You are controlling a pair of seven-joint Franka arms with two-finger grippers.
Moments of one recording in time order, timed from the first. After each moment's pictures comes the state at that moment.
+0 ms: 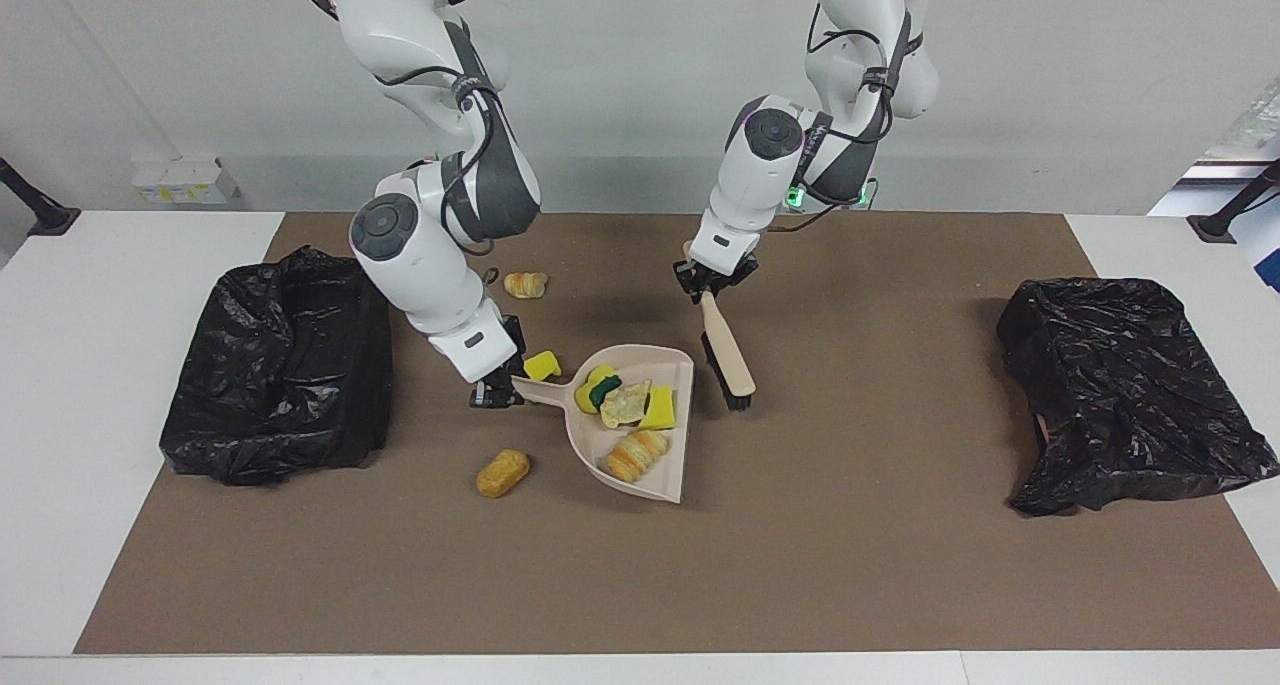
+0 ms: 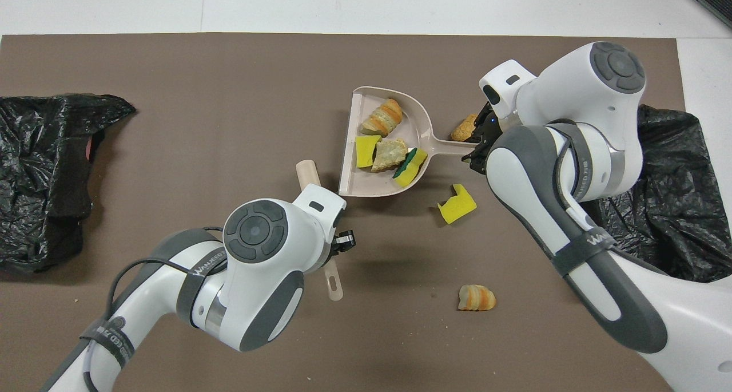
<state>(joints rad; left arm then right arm) -0.70 0.06 0.05 -2.12 -0.20 2.17 -0.75 0.10 0.36 0.12 -1.64 0.22 2.02 -1.25</state>
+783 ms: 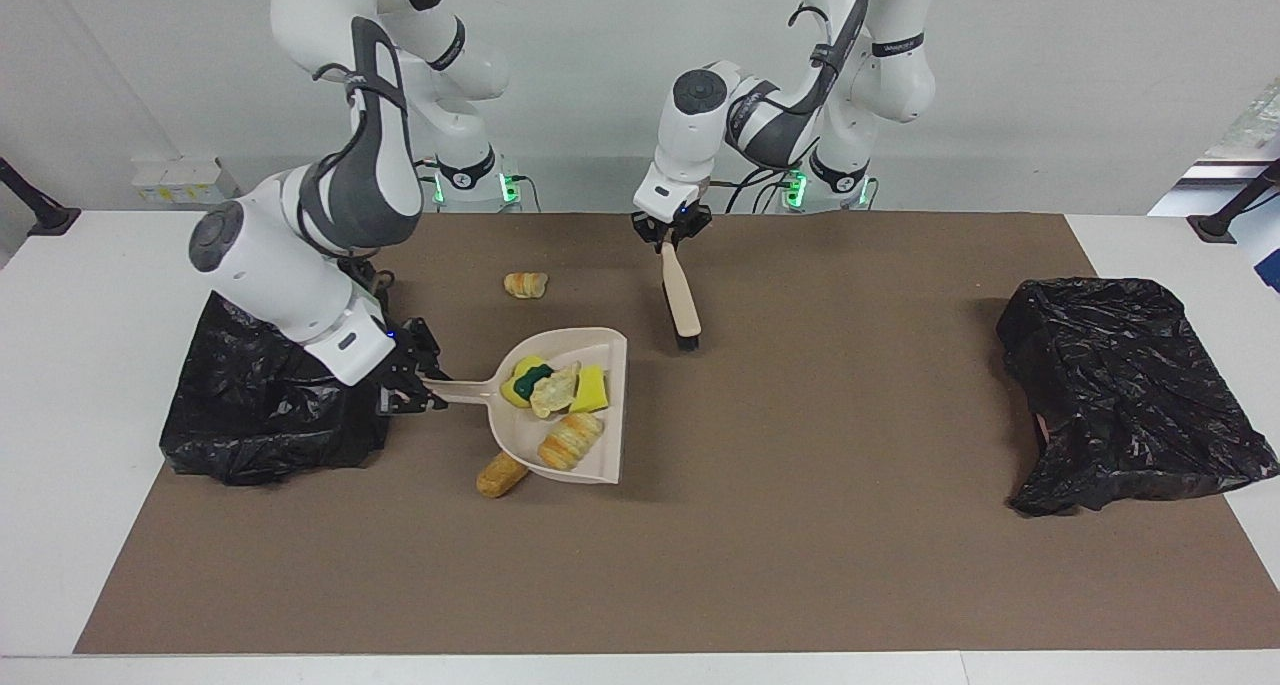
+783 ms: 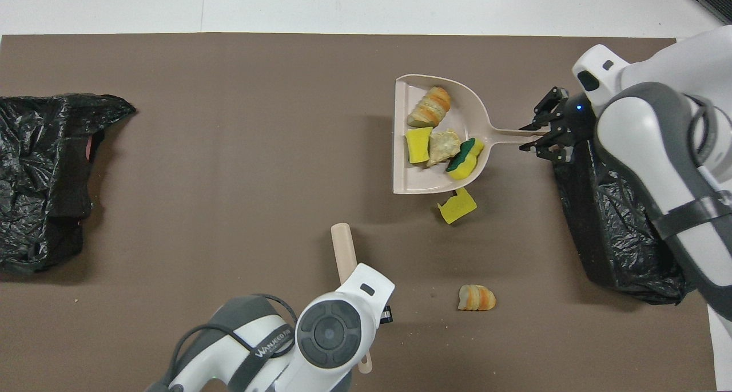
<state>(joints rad) -0.96 -0.03 0.01 -2.30 -0.19 2.26 -0.95 -0.15 0.35 0.12 -1.61 0.35 1.89 -1.68</state>
